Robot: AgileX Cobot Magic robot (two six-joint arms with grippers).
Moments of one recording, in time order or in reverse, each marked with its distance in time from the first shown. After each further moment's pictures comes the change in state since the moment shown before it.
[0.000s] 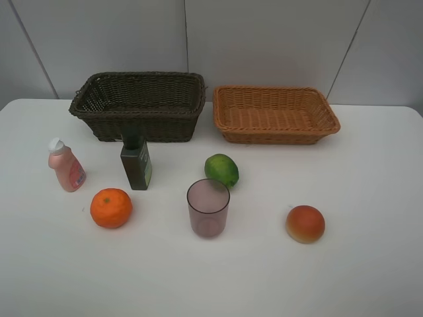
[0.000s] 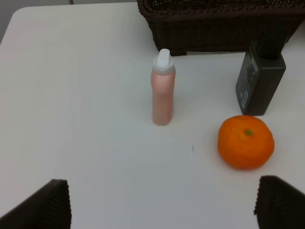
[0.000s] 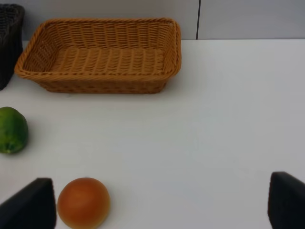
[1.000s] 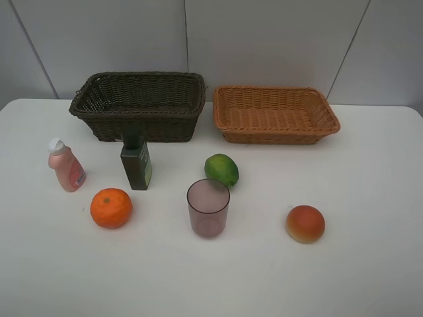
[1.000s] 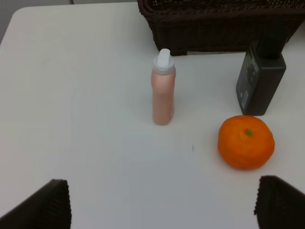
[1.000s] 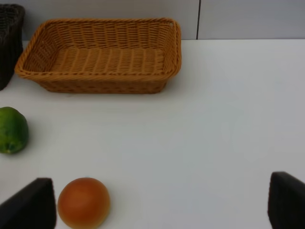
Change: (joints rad) left arm 0.000 0.000 0.000 0.000 0.000 0.000; right arm 0.000 0.000 0.000 0.000 0.000 0.000
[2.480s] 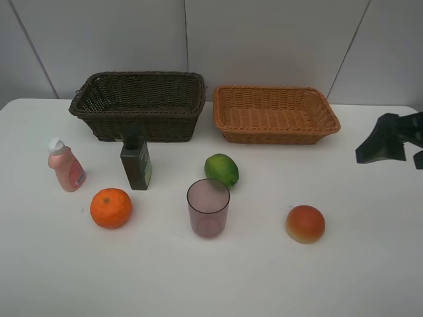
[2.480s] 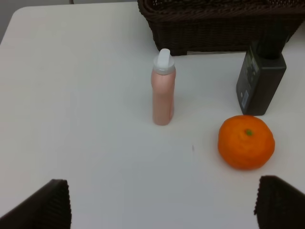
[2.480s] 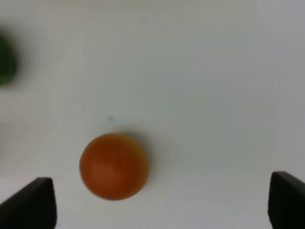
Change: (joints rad) left arm 0.000 0.000 0.000 0.000 -0.001 0.000; right arm 0.063 1.094 -0.195 0.138 -0.217 0.020
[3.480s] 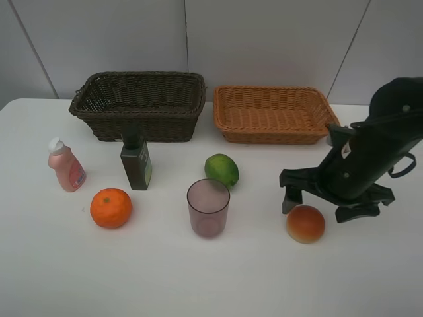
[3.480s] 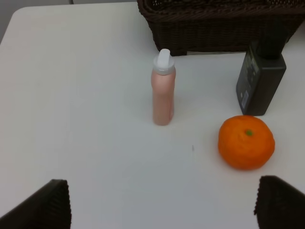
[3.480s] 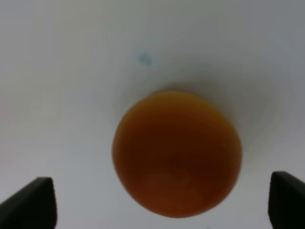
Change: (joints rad) left arm 0.000 0.000 0.000 0.000 0.000 0.000; right arm 0.337 0.491 -0.002 -0.105 -0.198 0.517
